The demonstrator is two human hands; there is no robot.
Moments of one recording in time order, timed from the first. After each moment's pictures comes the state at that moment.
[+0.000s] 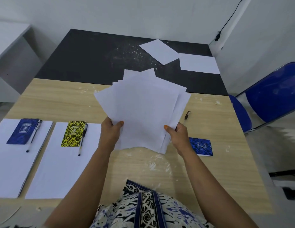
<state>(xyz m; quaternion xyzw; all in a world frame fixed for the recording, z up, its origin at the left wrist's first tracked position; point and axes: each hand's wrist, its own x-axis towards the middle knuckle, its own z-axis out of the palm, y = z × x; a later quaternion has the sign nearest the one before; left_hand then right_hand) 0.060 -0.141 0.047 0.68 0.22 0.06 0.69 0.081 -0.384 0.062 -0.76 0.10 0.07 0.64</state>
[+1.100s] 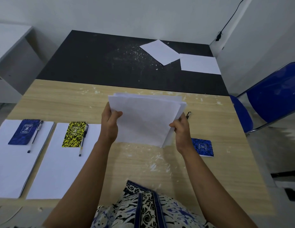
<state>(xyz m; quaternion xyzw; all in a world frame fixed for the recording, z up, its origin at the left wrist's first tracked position) 0.066 -0.149 0.099 0.69 0.06 0.13 0.71 0.078 -0.373 0.101 -0.68 0.02 0.05 0.74</state>
